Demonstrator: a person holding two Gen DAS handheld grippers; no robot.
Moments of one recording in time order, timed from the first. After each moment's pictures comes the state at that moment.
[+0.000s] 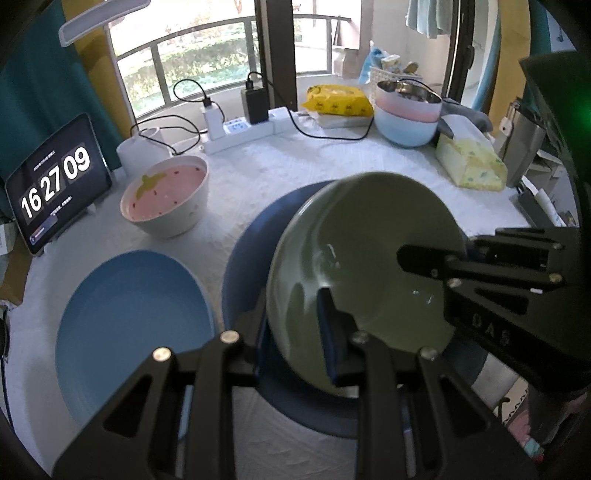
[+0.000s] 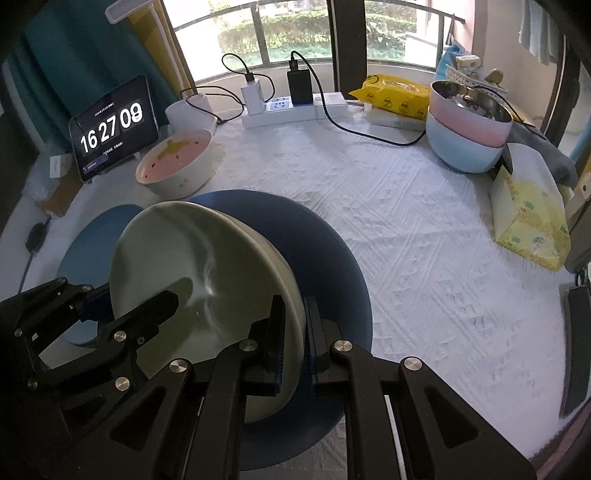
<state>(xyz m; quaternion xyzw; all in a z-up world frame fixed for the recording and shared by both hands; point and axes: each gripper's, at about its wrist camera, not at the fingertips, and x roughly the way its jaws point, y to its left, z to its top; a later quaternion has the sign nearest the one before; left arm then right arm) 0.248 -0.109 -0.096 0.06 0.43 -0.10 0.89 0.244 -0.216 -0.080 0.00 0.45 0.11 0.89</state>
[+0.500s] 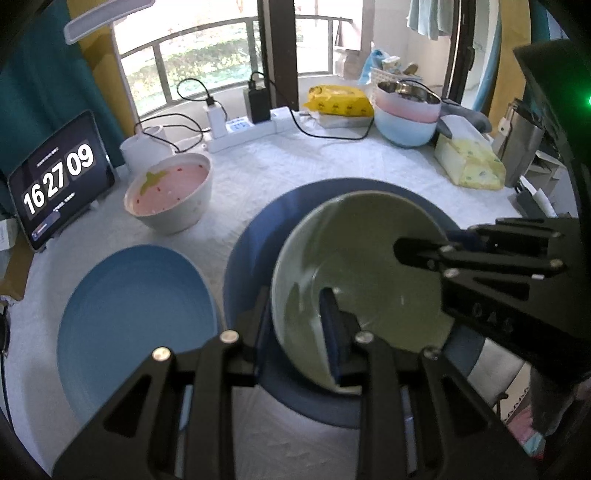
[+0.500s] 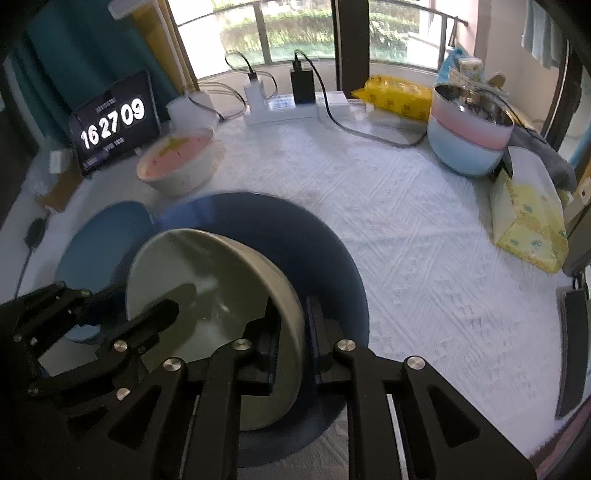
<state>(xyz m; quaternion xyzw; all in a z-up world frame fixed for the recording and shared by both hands) 0.240 -0.105 -0.093 0.06 0.43 -0.10 0.89 0.242 -0.216 -0.073 -0.01 0.45 0.11 0.89</state>
